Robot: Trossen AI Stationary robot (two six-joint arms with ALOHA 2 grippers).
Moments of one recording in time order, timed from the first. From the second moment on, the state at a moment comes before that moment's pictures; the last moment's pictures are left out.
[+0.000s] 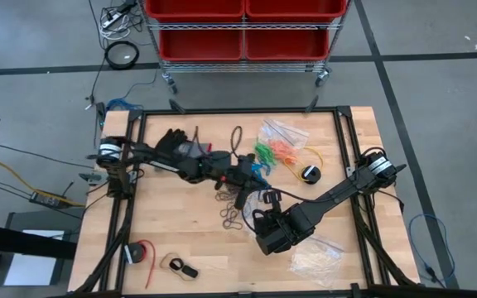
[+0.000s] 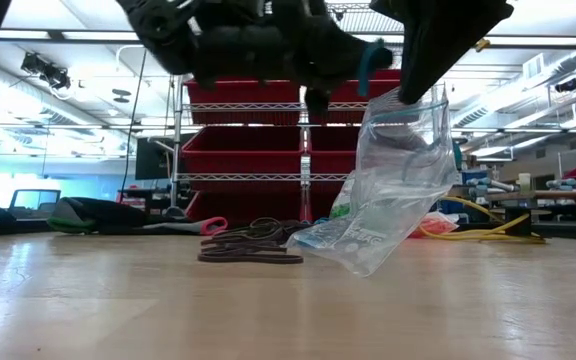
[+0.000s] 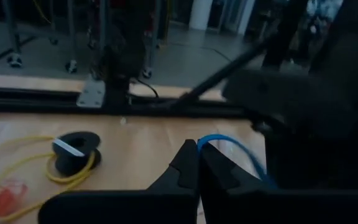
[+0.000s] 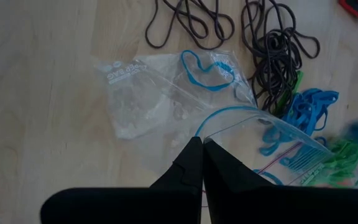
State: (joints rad) left arm 0.01 1.83 1.03 0.69 0.25 -0.14; right arm 0.53 1.90 1.62 -1.10 0.44 0.28
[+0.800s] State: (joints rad) left arm -0.04 1.87 1.08 0.60 0.17 0.07; right arm 0.53 1.90 1.62 -1.10 0.44 0.29
